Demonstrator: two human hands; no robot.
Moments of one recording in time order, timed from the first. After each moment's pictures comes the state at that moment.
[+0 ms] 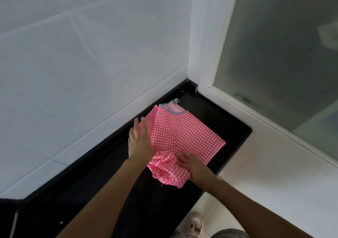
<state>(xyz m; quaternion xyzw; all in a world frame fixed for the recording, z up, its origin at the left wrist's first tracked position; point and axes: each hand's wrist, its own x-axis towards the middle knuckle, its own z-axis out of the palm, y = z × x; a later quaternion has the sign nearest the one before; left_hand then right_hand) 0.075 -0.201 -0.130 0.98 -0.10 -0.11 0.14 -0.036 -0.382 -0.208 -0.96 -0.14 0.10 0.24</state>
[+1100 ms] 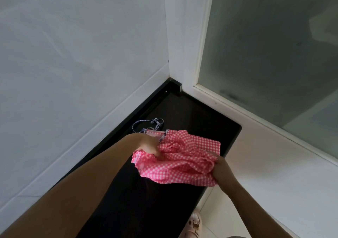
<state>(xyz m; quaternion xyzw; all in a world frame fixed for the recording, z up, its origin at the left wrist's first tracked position) 0.157 -0.274 -0.132 0.78 -0.22 -0.59 0.04 -0.048 -0.437 -0.169 -0.71 0.33 0.02 0.63</state>
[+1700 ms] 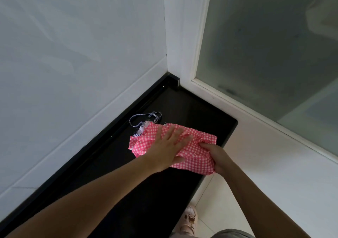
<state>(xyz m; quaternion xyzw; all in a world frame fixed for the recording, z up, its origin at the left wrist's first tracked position) 0.076 -0.279 -0.155 0.83 -0.55 -0.10 -0.03 -0.025 -0.451 -0.171 -0.46 0.45 0.10 0.76</state>
